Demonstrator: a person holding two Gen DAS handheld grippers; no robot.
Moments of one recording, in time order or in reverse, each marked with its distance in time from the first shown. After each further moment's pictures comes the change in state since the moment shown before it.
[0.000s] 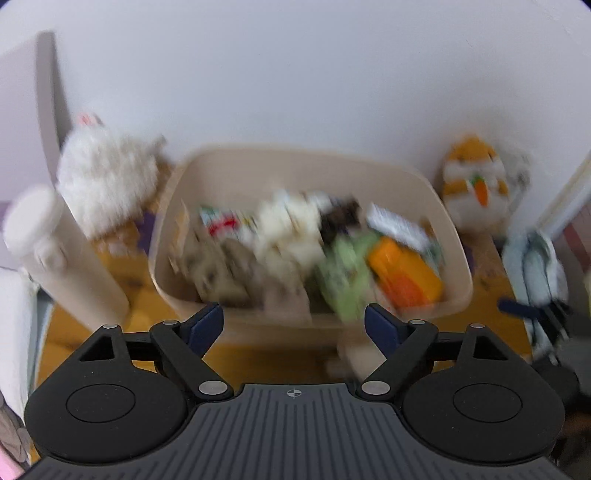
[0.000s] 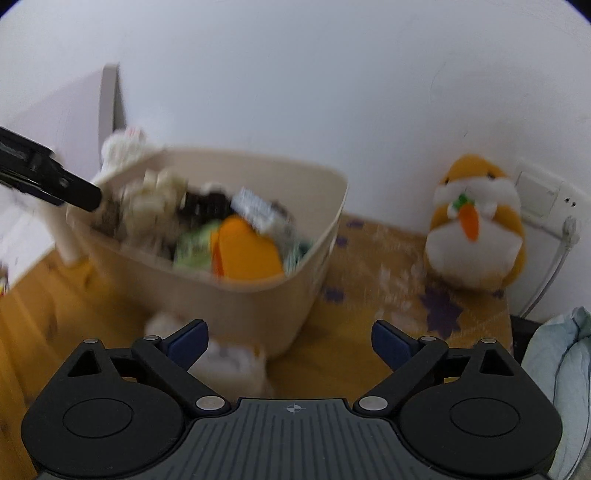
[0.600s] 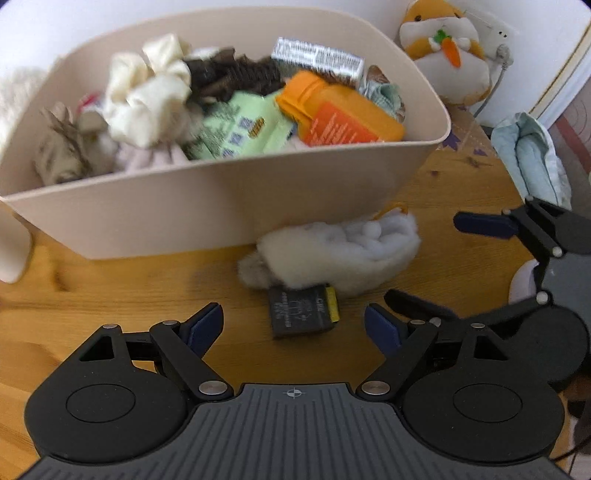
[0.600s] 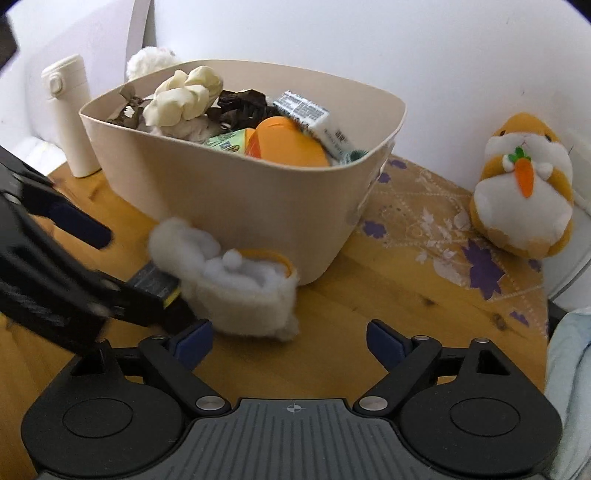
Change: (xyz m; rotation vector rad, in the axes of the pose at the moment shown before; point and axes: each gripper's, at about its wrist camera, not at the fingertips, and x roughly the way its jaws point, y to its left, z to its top) left arm 0.093 -0.065 -0.056 0.121 0.230 -0.037; right arm 0.035 0.019 -0.033 -0.102 0.154 0.045
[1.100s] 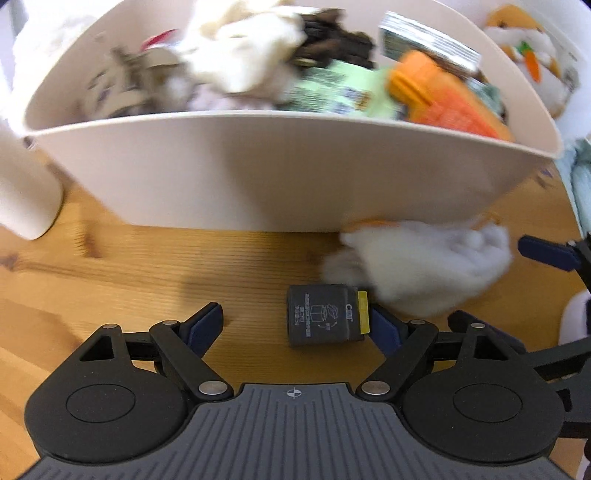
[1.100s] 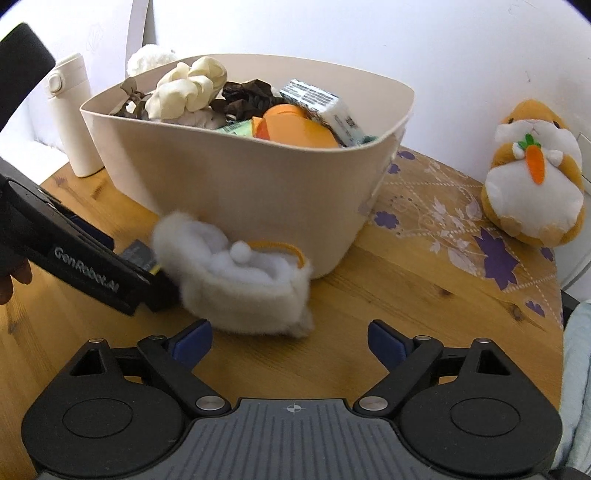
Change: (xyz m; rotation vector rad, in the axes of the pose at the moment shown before) left arm 0.023 0.040 -0.006 -0.138 0.033 0.113; right arm 0.010 0.006 -0.001 0.017 0.000 0.022
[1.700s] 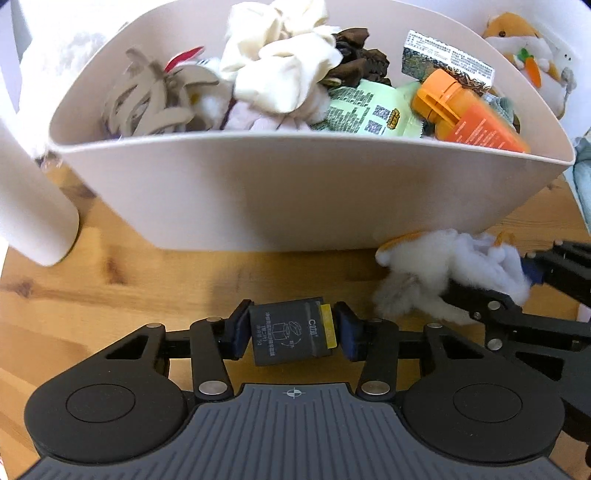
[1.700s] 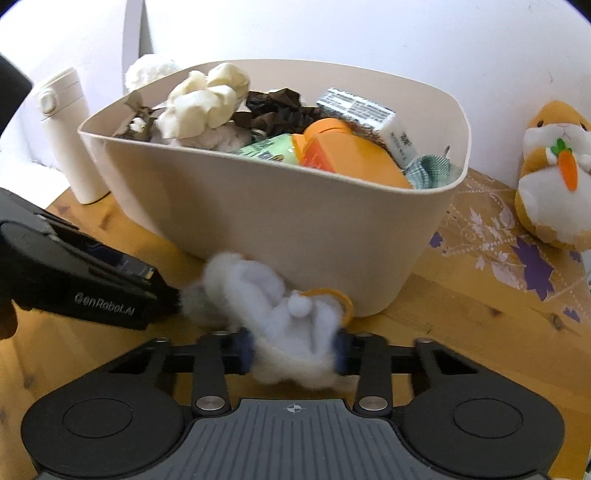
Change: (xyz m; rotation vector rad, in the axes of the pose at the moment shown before) left arm -0.003 0.015 -0.008 0.054 -0.061 0.003; right arm 0.019 0.030 0.022 0.062 -0.008 0.023
